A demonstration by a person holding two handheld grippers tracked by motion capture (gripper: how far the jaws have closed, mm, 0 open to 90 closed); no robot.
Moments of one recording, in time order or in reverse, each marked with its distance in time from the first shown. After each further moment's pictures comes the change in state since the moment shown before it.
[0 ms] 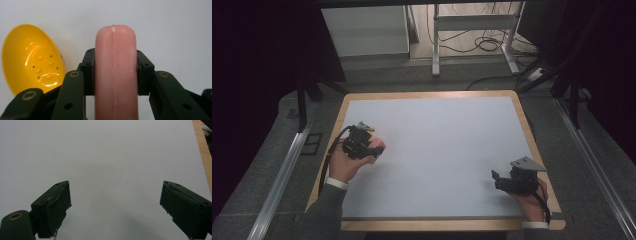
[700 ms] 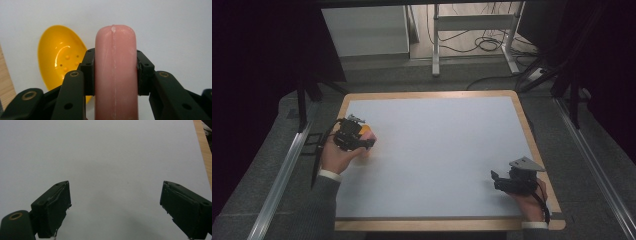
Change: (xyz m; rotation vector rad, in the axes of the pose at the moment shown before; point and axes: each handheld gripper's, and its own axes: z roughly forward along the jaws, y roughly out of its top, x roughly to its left) left arm 0.029 0.007 -0.006 0.004 0.049 -0.058; right arm 0.002 -0.001 0.002 0.009 0.000 -0.004
